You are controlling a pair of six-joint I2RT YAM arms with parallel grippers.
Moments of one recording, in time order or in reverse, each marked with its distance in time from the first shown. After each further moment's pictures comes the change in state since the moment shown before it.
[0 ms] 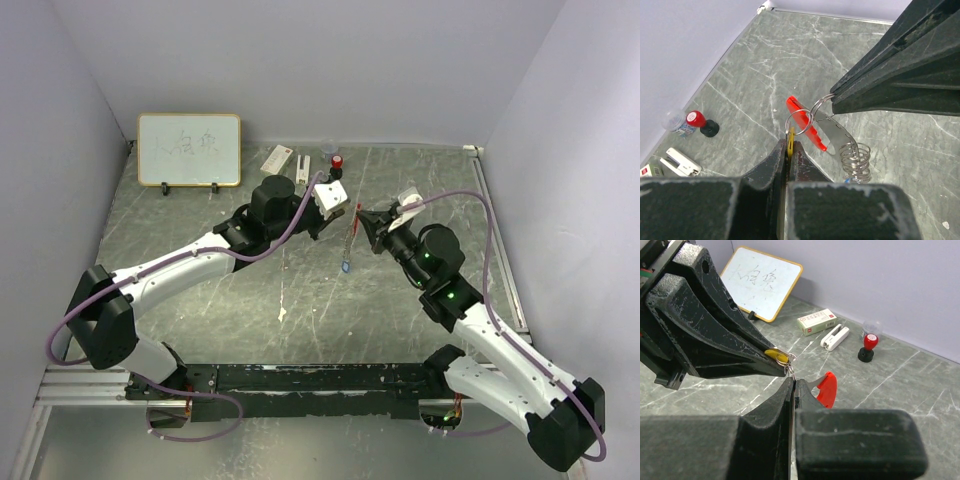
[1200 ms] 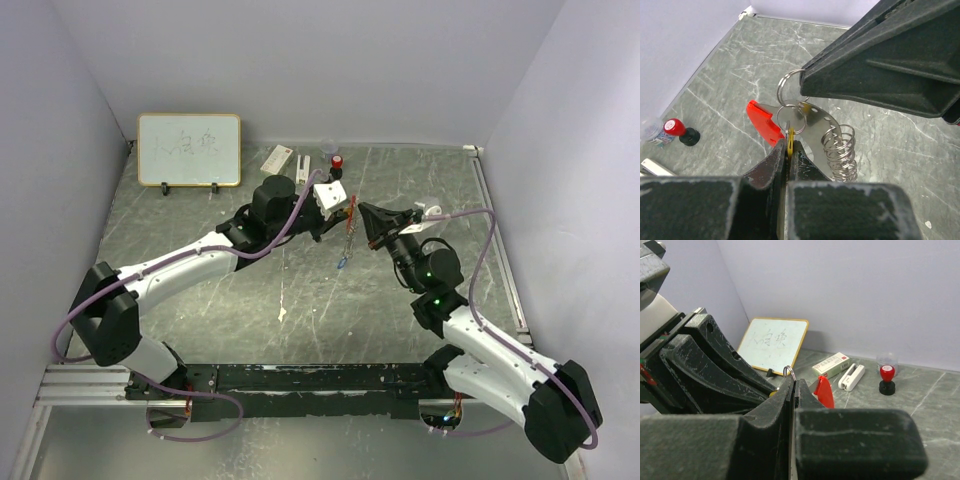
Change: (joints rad) left arm 0.008 0.019 -0.008 0.038 0.083 -0.051; right arm 0.000 0.050 -0.198 0.517 0.092 0.225
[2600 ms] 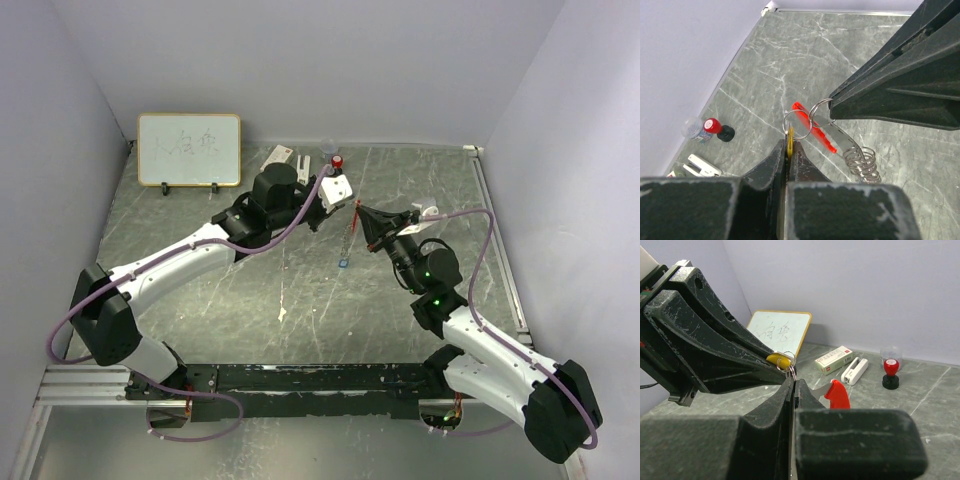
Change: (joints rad) left arm 0.000 0.005 0.126 -0.167 -0.065 0.140; right arm 0.000 0.013 -0.011 0.001 -0.023 0.014
